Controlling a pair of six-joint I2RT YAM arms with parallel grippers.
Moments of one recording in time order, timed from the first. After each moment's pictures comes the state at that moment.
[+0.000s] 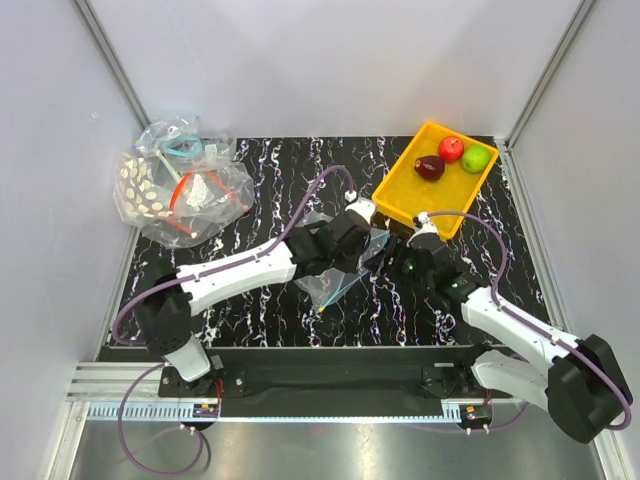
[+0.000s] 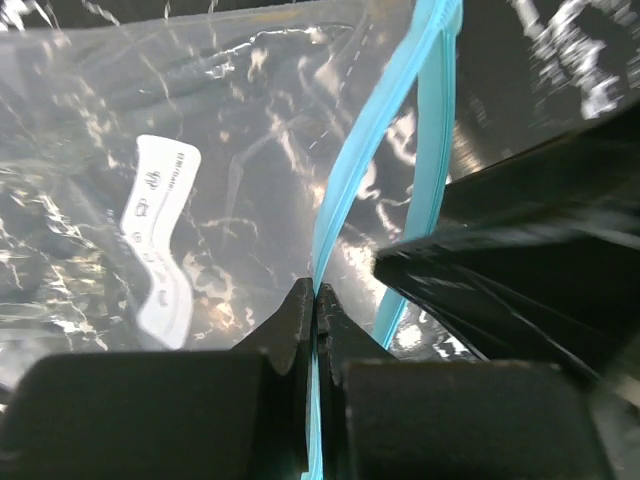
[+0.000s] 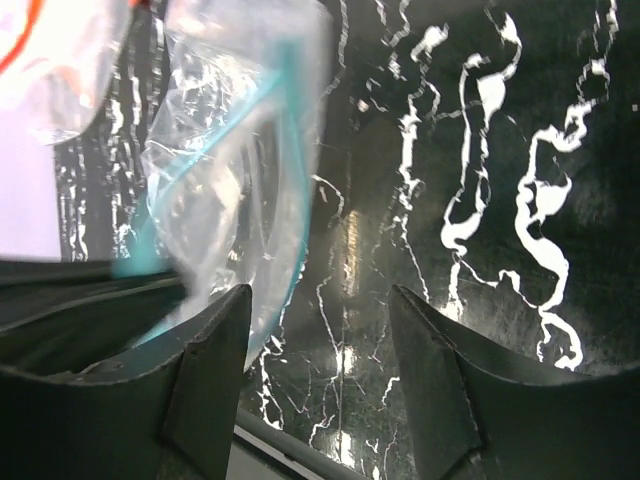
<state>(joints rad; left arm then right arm) -1.02 1.66 1.33 -0.52 -0.25 -0.44 0.57 1.04 0.53 -0.05 -0.04 0.84</state>
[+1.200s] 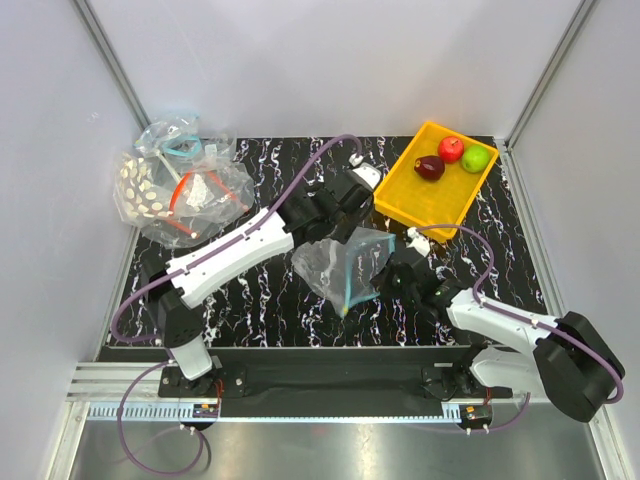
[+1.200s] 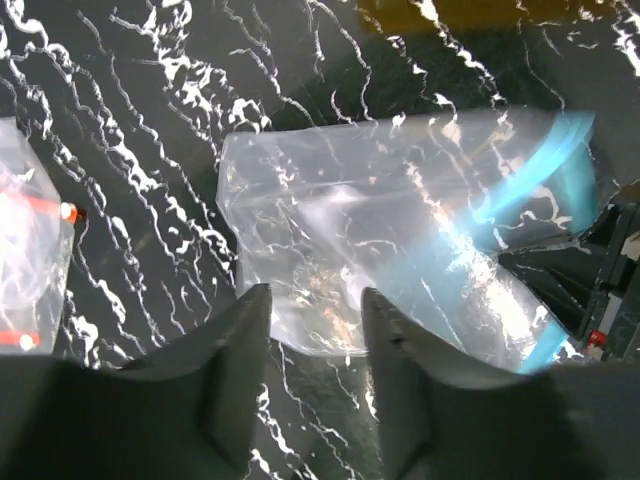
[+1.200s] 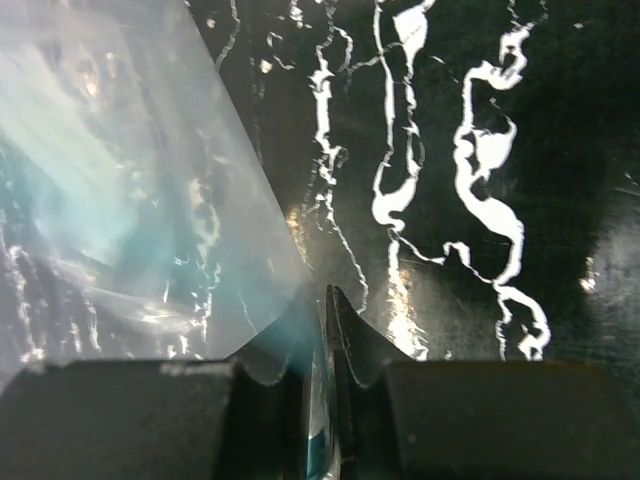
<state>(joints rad) -0.97 1.72 1.77 -0.93 -0.41 -0.18 0.71 1.16 0.47 -0.01 0.17 0.91</state>
